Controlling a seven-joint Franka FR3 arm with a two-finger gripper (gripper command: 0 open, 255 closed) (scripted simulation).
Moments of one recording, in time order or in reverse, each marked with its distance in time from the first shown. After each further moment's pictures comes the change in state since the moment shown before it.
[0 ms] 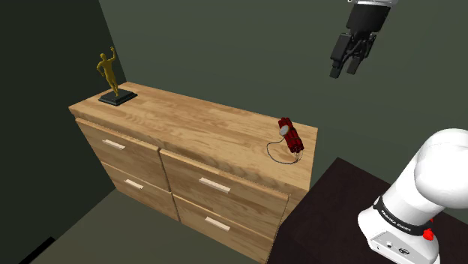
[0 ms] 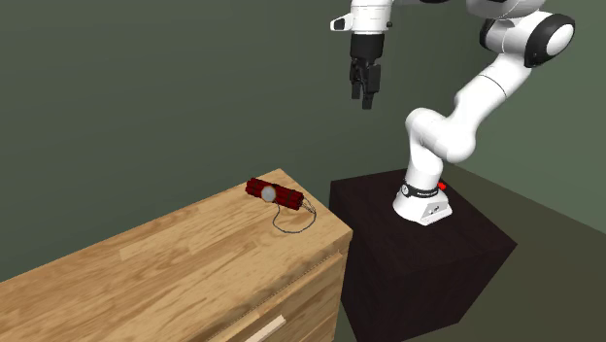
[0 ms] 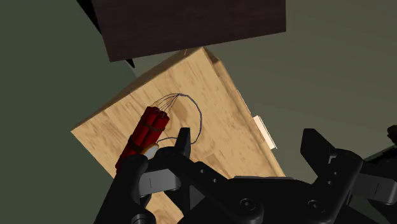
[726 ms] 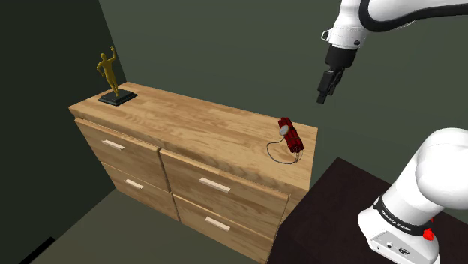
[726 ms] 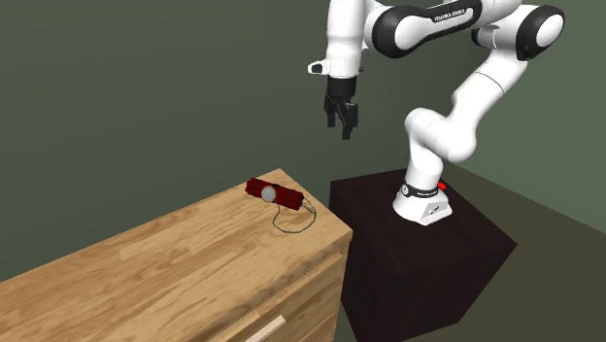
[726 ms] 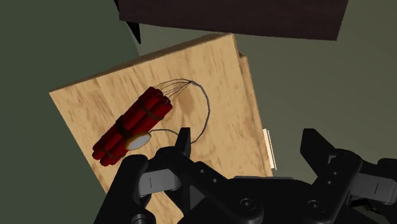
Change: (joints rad) arm 0.041 0.078 -0.101 -0.208 -0.102 0.276 -0.292
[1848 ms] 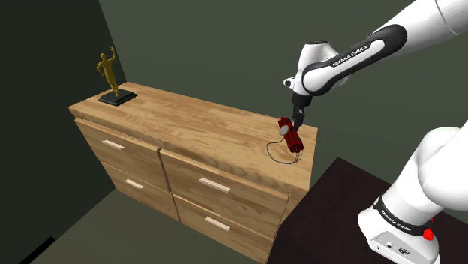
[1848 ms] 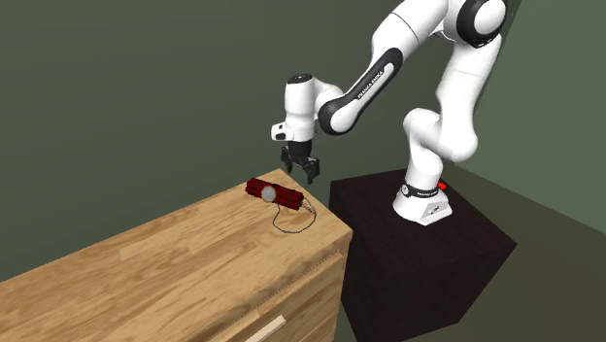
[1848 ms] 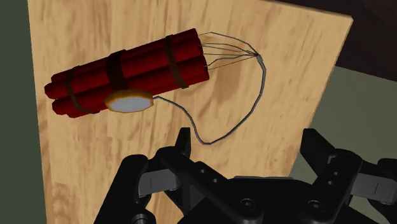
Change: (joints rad) arm 0.085 0.538 -0.193 -0.061 -0.082 0.614 -0.548
